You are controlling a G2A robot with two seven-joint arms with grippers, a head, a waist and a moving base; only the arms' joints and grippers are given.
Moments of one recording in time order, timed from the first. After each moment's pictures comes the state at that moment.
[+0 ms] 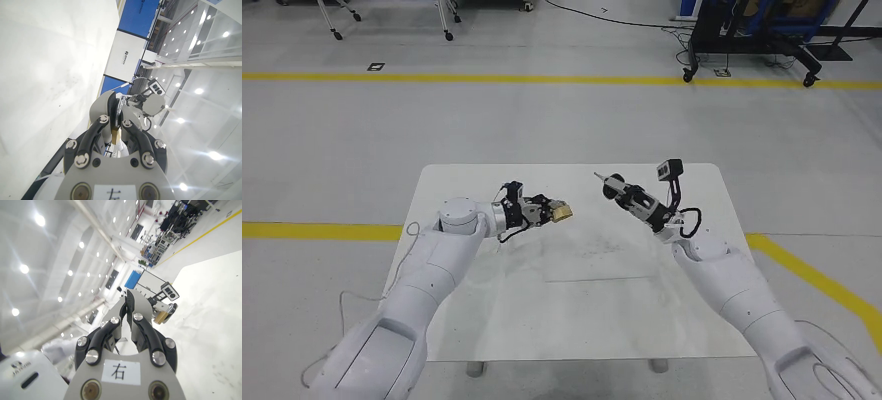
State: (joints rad) left arm 0.67 -1.40 -0.91 -0.61 -0.56 0.09 -1.01; right arm -0.95 -1.15 0.92 -0.99 0.73 -0.66 0.68
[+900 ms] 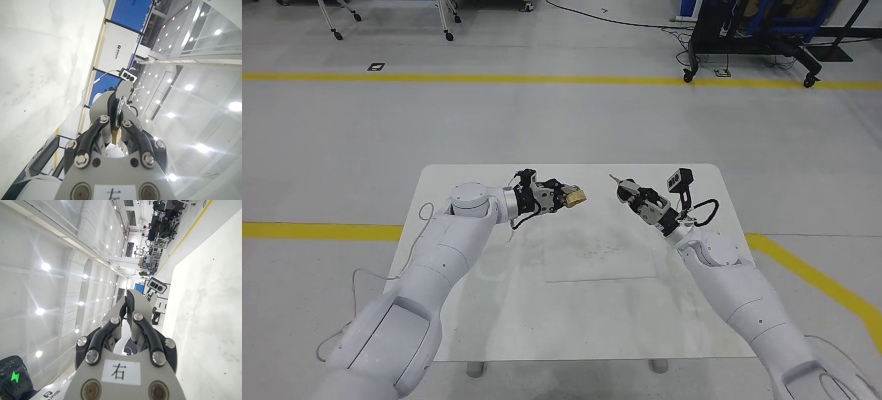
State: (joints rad) left arm 0.57 -1.47 -0.87 -0.48 -0.66 0.08 -1.06; right arm -1.03 -1.13 1.01 -1.03 0.77 -0.47 0.69
